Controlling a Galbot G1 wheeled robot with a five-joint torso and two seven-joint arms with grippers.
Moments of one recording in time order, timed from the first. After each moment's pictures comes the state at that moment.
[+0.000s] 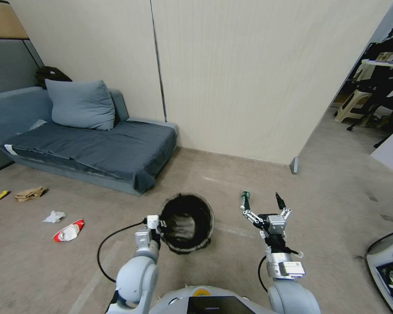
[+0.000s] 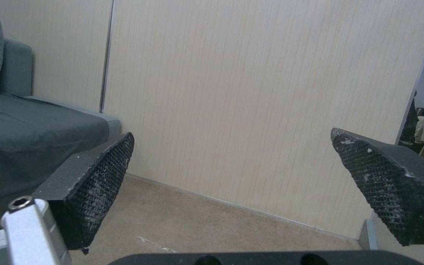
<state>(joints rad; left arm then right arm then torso) 1.66 -1.51 -0.37 -2.38 0.00 0.53 -0.22 -1.82 1.61 0.54 2.32 -0.22 0.26 0.01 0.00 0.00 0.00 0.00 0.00</state>
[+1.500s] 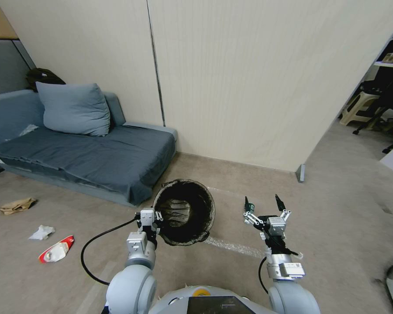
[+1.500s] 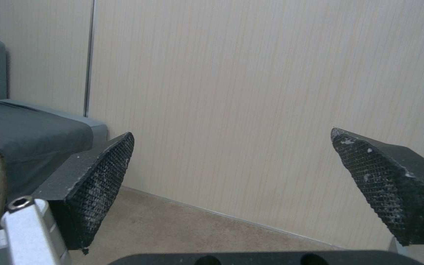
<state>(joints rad) 1.67 -1.51 -0.32 -2.41 0.04 0.48 -0.23 -1.82 1.61 0.56 2.31 -0.18 0.26 0.00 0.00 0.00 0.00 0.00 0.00</state>
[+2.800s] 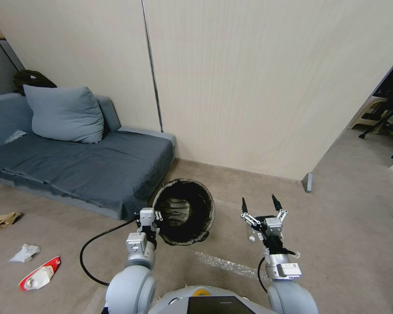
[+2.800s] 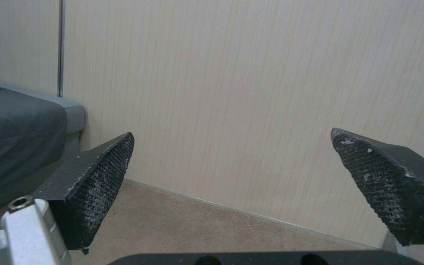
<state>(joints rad) 1.69 -1.49 -0.33 -2.42 0.04 0.47 -0.23 -1.78 1.61 0.57 2.28 -0.20 0.18 0.03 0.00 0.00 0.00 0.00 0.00</state>
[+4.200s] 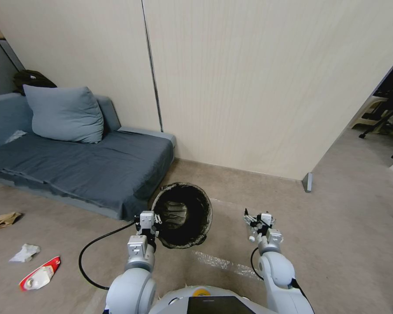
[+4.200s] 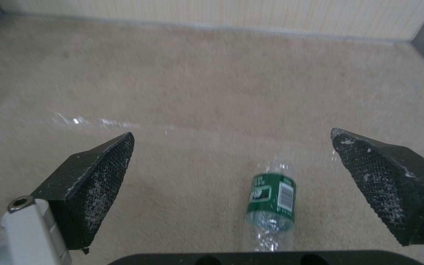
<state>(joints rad) 1.71 -1.50 -0.33 -2.41 0.08 0.45 -0.23 -1.42 1.49 0.60 1.77 0.11 -0.26 0.12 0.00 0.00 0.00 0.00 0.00</state>
